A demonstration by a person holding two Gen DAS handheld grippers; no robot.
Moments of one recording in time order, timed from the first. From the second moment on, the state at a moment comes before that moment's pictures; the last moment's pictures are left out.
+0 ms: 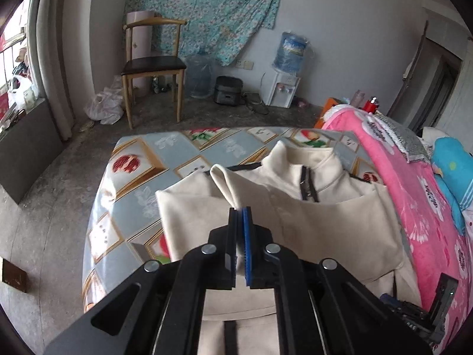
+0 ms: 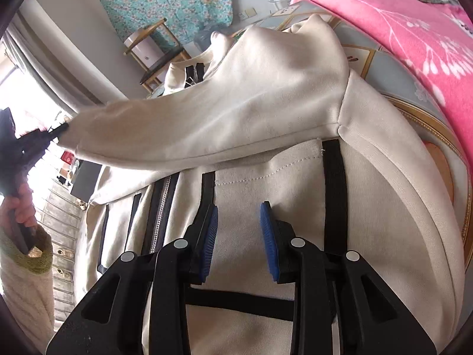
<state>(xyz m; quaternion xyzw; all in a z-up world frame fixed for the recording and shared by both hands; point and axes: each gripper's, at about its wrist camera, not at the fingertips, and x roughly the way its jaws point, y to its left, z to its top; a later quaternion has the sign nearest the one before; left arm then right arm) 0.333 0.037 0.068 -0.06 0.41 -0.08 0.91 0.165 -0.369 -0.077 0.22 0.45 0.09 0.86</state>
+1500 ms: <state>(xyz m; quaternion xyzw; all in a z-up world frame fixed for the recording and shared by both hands) 0.326 0.046 -0.036 -0.02 0.48 -0.08 0.87 0.347 -0.455 -0.041 0.12 0.47 -0.06 0.88</state>
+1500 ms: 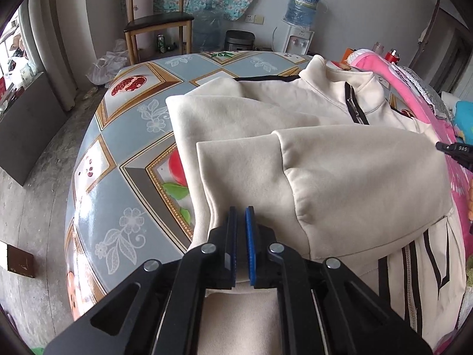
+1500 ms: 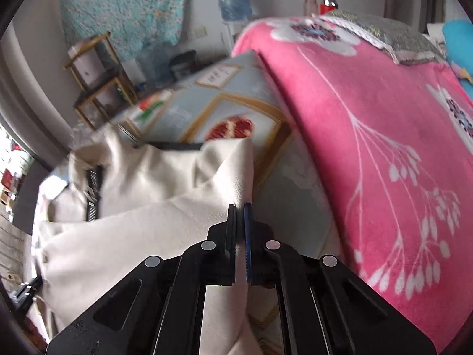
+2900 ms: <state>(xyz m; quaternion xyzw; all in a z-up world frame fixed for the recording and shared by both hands) 0.047 0.100 -0.039 -0.07 0.50 -0.07 0.86 0.000 -0.352 -0.034 0.11 0.48 -0.04 0.87</state>
